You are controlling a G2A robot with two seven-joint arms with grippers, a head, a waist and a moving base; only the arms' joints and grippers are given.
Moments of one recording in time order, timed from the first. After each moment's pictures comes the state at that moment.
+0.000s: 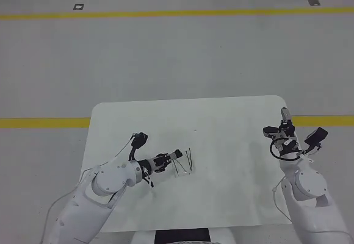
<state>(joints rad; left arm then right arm) 1.54 -1.12 -1.15 -1.86 0.15 0.28 -0.70 -1.73 -1.15 1.60 -1.80 0.42 0.00 0.00</state>
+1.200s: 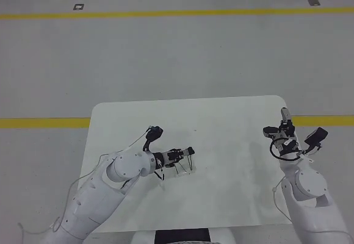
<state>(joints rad) 1.32 -1.15 -0.98 -1.72 0.16 0.34 -0.72 -1.73 -1.15 1.60 -1.80 0.42 0.00 0.00</state>
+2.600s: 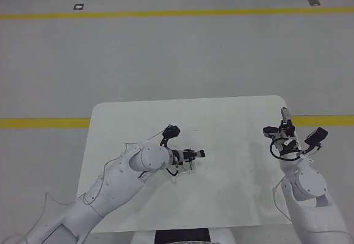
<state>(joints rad) 1.08 -1.25 -0.73 -1.42 0.20 0.34 -0.69 -1.73 -1.15 1.60 -1.80 0.42 0.00 0.00</state>
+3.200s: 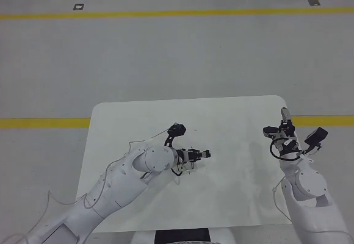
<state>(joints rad) 1.08 -1.25 -0.71 -1.50 0.26 0.34 -0.69 -1.73 -1.15 1.60 -1.80 0.42 0.00 0.00</state>
